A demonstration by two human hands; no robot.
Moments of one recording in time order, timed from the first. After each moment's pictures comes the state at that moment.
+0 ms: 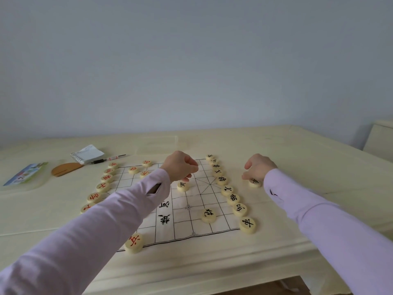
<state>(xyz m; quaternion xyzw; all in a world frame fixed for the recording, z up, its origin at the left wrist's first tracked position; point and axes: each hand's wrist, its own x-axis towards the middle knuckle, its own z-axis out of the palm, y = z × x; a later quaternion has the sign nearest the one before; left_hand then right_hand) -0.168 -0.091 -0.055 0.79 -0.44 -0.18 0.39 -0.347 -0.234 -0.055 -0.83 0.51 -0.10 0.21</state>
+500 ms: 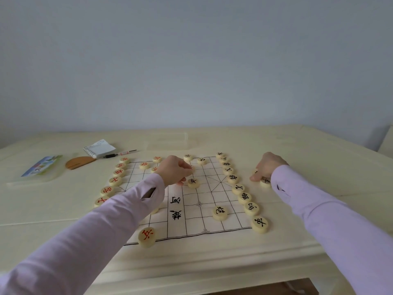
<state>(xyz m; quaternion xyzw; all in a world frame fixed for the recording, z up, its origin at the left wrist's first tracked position) -0.142 -0.062 -0.074 0.80 -0.40 -0.18 0.41 -0.334 -0.240 -0.055 -0.81 0.54 -0.07 0.20</state>
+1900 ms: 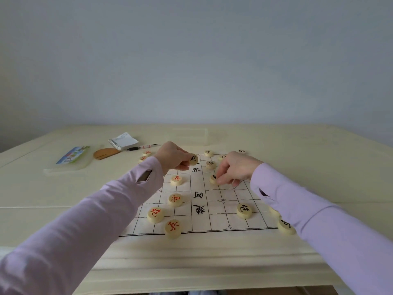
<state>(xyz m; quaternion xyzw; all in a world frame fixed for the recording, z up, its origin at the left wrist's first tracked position) -0.115 -0.021 -0.043 0.77 -0.29 -0.24 0.51 -0.260 -0.148 -0.045 -0.90 0.27 0.00 0.33</state>
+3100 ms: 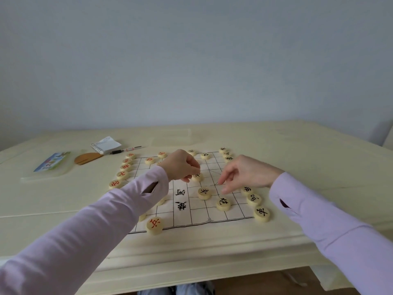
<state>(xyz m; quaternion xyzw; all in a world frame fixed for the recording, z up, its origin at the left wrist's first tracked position) -0.165 -0.041 -0.054 0.80 -0.47 -0.18 0.34 -0.336 -0.155 -0.044 -0.93 0.18 -0.03 0.32</state>
